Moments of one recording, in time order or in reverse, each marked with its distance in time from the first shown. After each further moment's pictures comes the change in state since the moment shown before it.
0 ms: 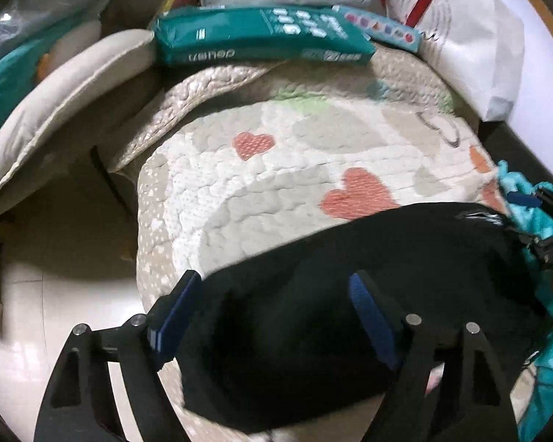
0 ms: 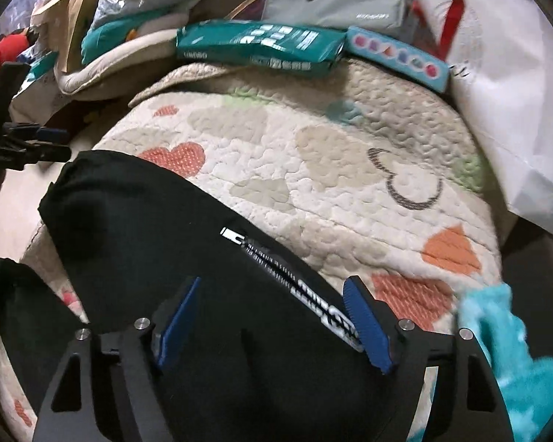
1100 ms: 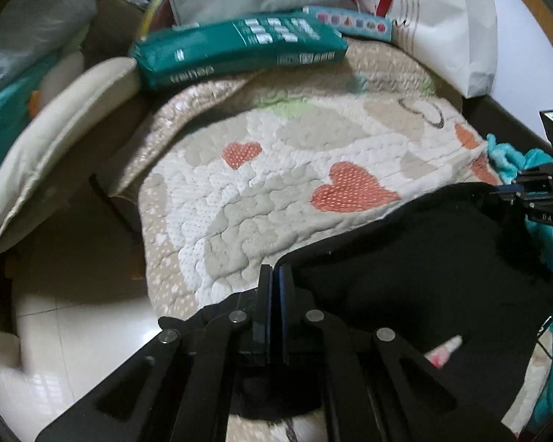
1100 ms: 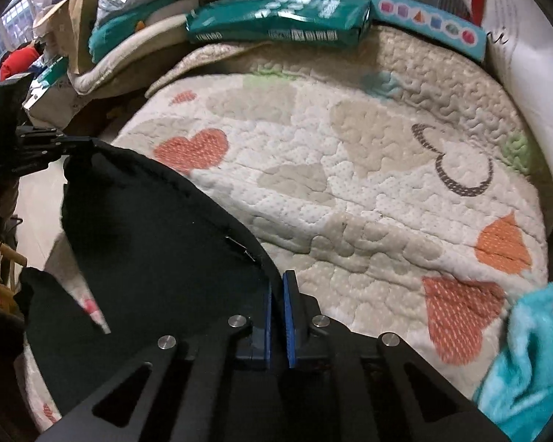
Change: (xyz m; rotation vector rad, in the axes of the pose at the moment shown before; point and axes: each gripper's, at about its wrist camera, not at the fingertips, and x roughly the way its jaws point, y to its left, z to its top) left arm -0.033 -0.011 -0.012 0.111 -0.053 0.013; right arm 0.019 0.003 0.008 0.041 0.069 0.149
